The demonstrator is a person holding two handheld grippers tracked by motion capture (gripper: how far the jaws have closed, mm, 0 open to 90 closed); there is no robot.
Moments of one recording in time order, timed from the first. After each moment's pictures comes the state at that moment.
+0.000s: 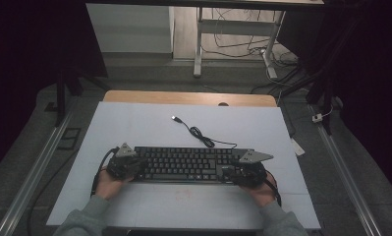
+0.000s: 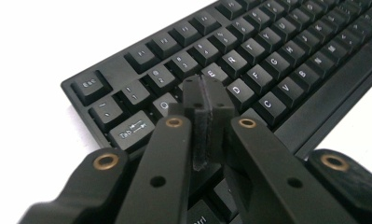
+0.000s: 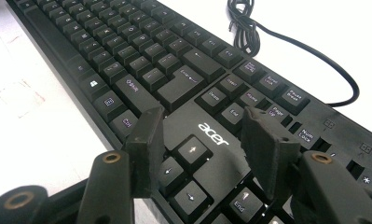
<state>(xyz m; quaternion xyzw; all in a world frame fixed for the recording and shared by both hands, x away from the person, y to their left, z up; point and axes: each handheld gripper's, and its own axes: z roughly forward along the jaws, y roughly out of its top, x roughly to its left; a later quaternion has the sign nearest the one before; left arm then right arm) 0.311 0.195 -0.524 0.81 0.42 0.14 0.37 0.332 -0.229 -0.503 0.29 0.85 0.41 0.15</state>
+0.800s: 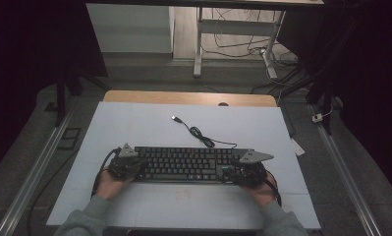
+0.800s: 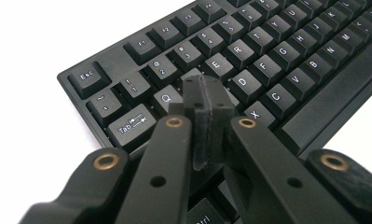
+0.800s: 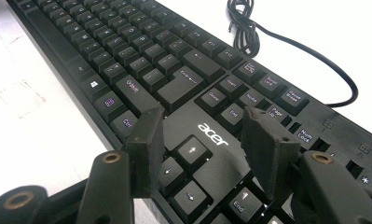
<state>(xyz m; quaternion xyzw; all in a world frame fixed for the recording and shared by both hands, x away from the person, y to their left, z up) 0.313 0.193 -0.527 0.82 0.43 0.14 0.36 0.332 -0.229 -0.503 0.29 0.85 0.41 0.15</state>
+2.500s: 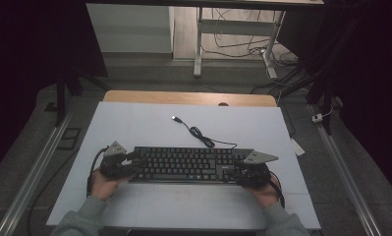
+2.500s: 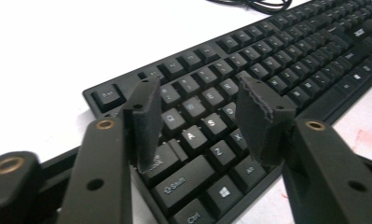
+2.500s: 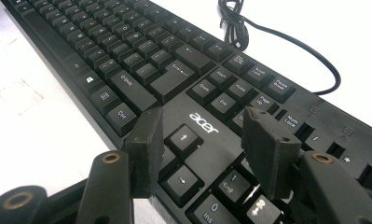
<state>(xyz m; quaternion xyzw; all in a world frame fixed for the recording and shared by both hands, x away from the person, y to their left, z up) 0.301 0.209 -0.511 0.77 0.45 0.14 0.43 0.328 -0.241 -0.502 0.30 0.84 0.42 0.15</state>
